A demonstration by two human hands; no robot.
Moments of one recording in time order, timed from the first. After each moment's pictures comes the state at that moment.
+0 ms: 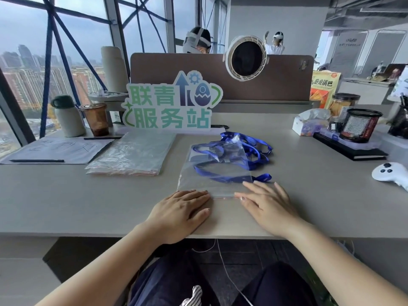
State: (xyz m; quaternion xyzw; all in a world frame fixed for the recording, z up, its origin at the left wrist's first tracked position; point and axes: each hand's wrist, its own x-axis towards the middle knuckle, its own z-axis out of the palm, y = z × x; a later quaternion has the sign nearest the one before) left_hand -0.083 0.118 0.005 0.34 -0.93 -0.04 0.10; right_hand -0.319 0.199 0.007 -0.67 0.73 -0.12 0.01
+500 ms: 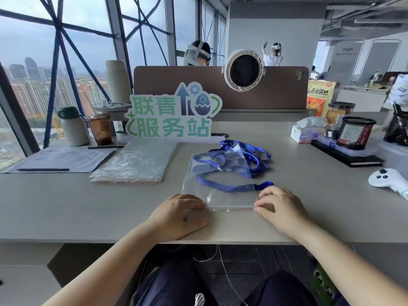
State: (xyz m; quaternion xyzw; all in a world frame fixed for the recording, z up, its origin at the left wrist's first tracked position) left_hand -0.077 0.104 0.004 0.34 -0.92 -0.11 0.18; right_hand -0.344 0.210 0.011 -0.64 0.73 -0.25 -0.04
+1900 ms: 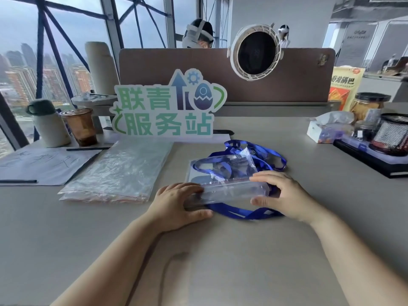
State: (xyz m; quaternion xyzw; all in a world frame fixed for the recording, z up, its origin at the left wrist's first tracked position) left_hand -0.118 0.003 0.010 0.40 -0.90 -0.09 0.16; right_hand -0.392 0.100 0.025 -0.67 0.64 -0.36 0.12
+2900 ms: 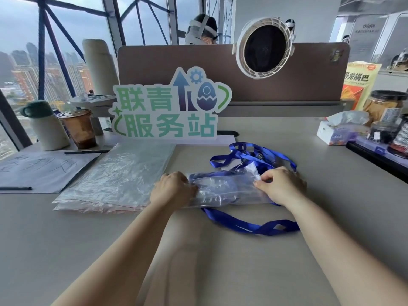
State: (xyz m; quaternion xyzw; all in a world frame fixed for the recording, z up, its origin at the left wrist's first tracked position) left_hand -0.149 -0.055 0.025 0.64 -0.73 -0.19 0.15; right_hand -0.385 0.035 0.031 -0.49 0.85 -0.21 0.04
